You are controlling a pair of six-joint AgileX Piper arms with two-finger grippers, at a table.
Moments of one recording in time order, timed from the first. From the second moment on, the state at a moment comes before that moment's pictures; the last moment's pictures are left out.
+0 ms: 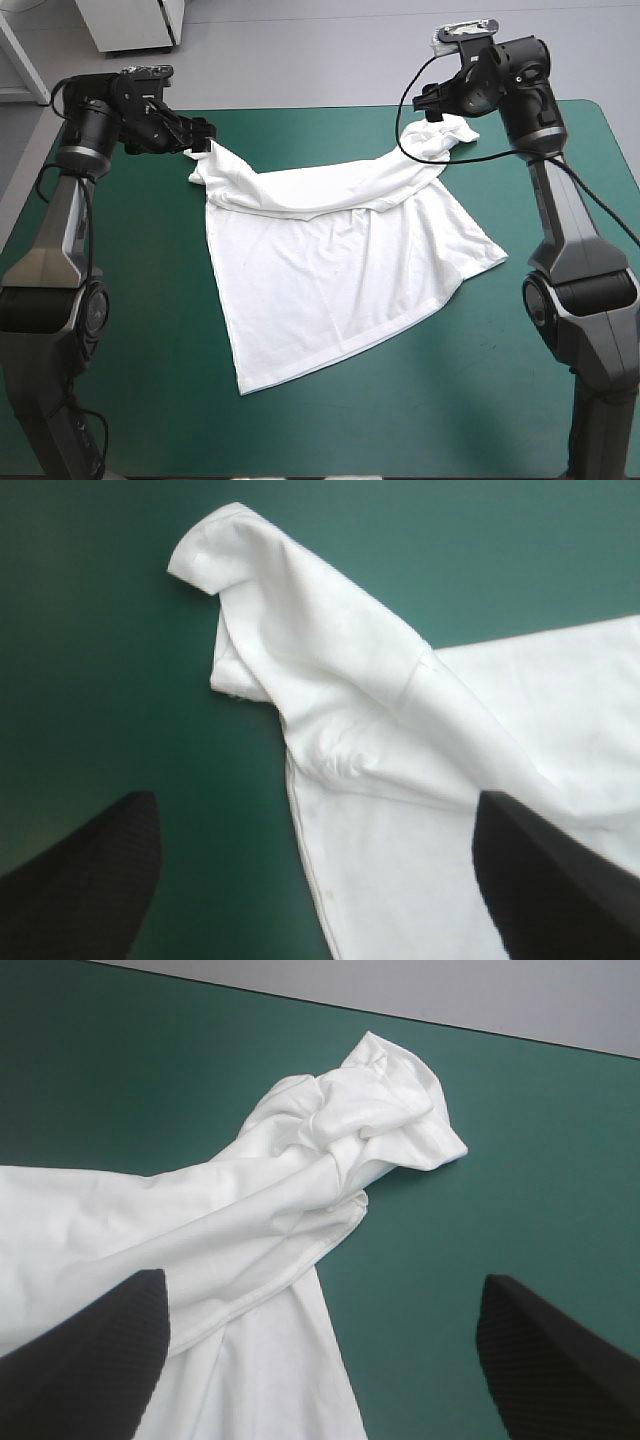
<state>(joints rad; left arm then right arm) -0.07 1.98 -2.14 -0.10 1.22 0.01 0.22 2.08 -2.46 -0.12 1.25 0.04</state>
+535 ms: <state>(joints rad) -0.42 1.43 -1.25 0.03 1.23 -0.32 0.13 1.70 -1.78 -0.11 1.25 0.00</state>
